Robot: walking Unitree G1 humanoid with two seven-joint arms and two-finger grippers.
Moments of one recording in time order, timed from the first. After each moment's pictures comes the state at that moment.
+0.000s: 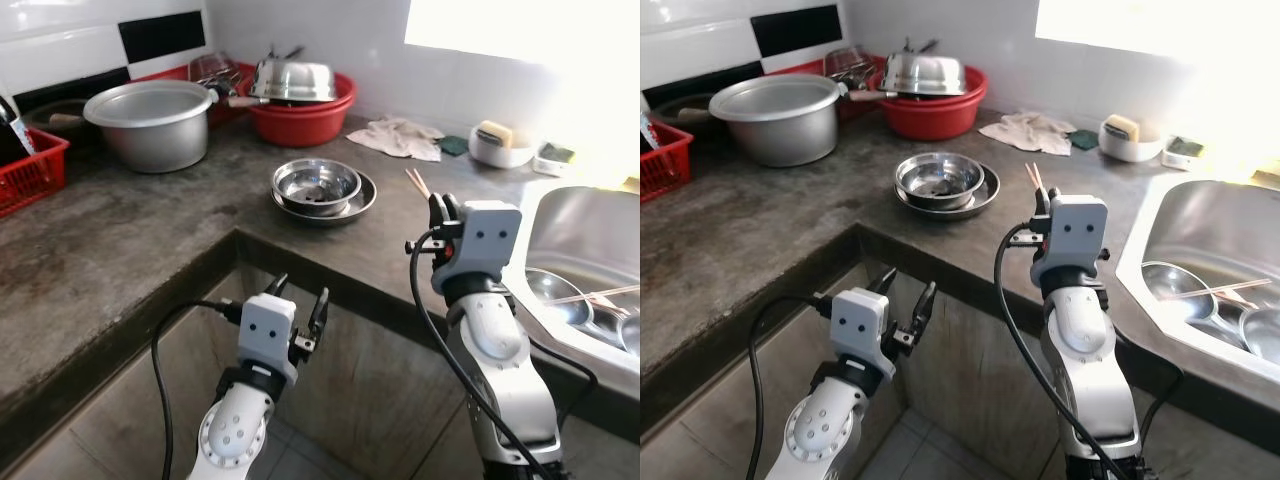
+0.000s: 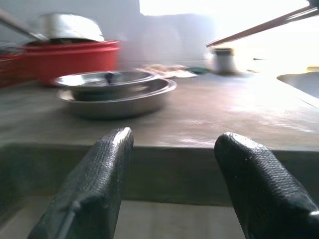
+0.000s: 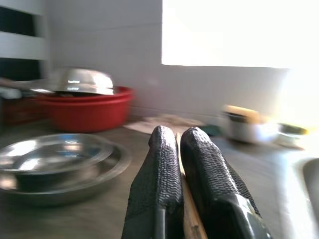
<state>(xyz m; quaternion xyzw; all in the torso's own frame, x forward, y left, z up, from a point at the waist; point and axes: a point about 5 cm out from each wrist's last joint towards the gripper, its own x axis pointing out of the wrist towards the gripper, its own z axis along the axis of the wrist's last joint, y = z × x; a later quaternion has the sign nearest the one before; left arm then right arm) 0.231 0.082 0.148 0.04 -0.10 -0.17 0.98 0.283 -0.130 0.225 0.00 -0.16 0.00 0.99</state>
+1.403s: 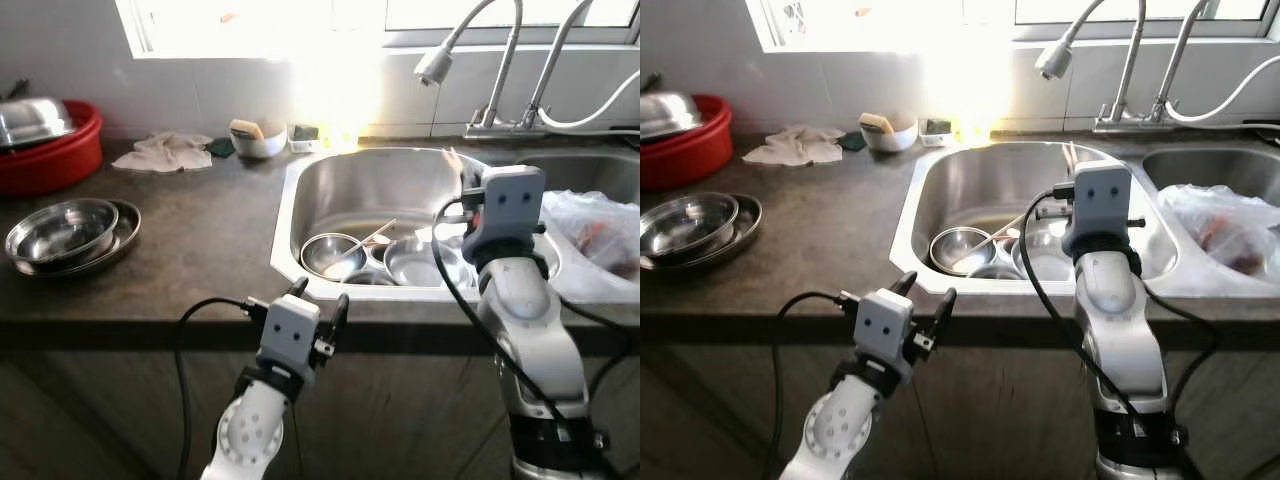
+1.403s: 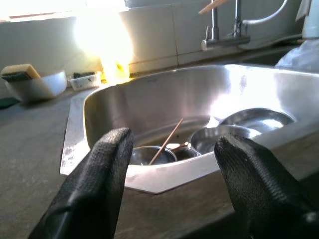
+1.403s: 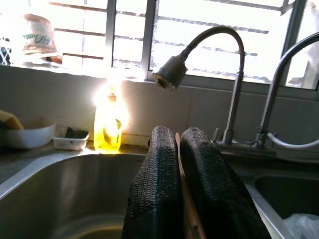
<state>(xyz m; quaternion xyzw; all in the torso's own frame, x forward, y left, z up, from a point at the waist) 0.232 0.078 0.142 0.07 -0.09 -0.18 0.98 0.317 -0.150 0.256 -0.07 -0.16 0.00 0.98</state>
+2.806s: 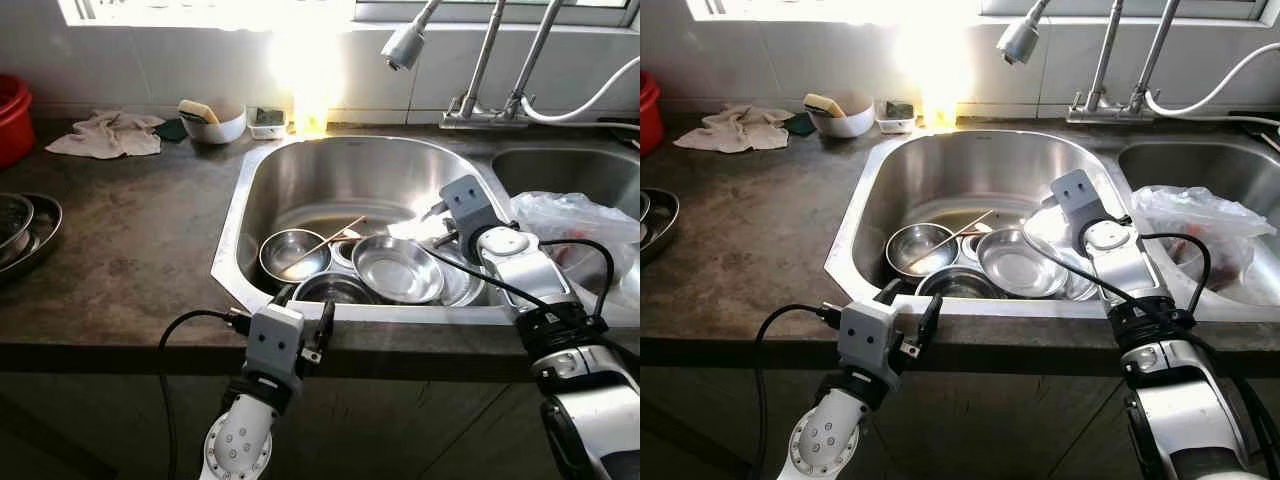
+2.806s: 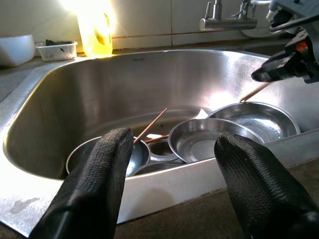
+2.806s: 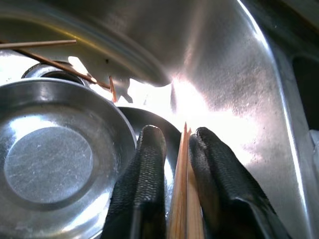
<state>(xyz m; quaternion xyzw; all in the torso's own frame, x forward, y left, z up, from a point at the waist) 0.220 0.078 0.142 0.04 -0.08 -0.17 0.98 0.387 -0.201 0.193 -0.24 0.17 0.04 0.96</state>
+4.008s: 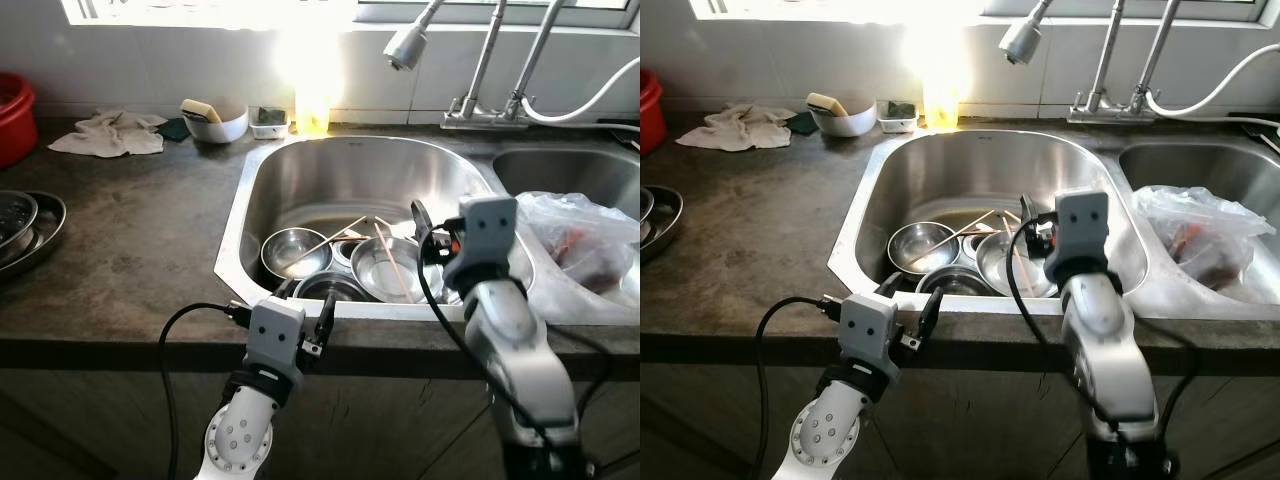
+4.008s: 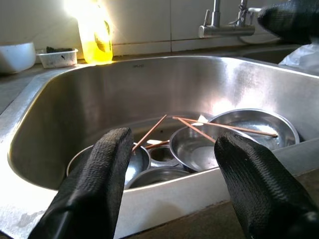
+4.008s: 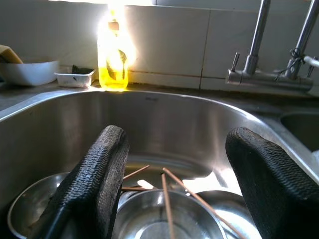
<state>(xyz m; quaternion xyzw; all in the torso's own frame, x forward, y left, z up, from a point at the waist) 0.226 0.079 0.147 0.04 -0.09 -0.17 0.98 0.288 -0.138 0.206 -0.02 -0.10 0.04 0.99</state>
